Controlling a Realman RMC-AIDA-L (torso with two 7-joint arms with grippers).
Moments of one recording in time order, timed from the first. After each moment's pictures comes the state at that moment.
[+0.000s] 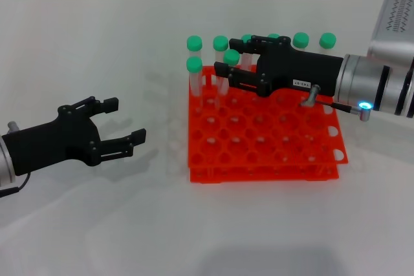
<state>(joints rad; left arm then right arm) -0.20 -2.08 1.00 0.84 1.70 1.38 -1.30 0.89 2.03 -1.02 0.01 -1.33 -1.24 0.82</state>
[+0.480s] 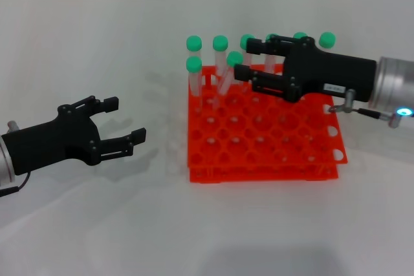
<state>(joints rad) -0.20 -2.08 1.00 0.84 1.69 1.39 -1.30 0.69 2.03 -1.13 -0.31 -1.33 -1.41 1.02</state>
